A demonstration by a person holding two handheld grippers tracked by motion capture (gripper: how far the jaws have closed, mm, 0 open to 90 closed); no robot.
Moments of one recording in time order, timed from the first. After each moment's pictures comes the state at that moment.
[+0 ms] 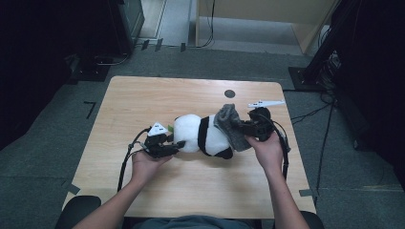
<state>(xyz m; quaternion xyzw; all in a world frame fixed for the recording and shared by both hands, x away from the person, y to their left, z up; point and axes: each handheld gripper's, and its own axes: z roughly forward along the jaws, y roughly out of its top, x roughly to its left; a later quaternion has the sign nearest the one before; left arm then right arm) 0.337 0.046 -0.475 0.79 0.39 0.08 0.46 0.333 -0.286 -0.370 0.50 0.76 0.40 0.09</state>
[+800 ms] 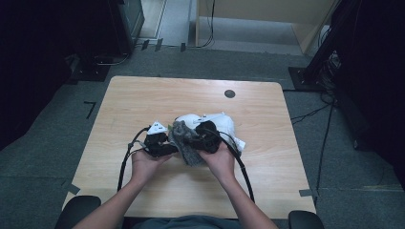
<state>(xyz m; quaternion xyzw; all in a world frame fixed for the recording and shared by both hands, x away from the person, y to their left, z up) 0.339 0.047 -0.473 0.80 0.39 0.08 0.45 0.335 -0.157 -0.427 0.42 0.81 0.41 0.02</state>
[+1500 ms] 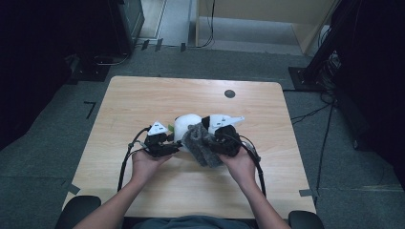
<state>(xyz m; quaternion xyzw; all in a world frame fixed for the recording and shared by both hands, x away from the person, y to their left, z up) 0.339 0.046 -0.473 0.80 0.39 0.08 0.46 0.313 -0.210 -0.413 0.42 0.82 0.38 0.08</state>
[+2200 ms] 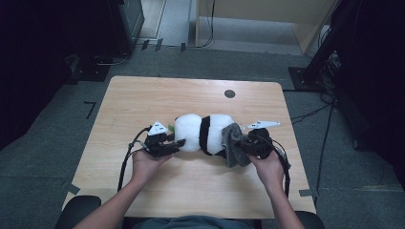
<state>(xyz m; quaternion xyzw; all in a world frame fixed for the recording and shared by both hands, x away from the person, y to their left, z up) 0.339 0.045 -0.473 0.80 0.38 0.09 0.46 0.306 -0.299 -0.428 0.50 0.78 0.35 0.11</state>
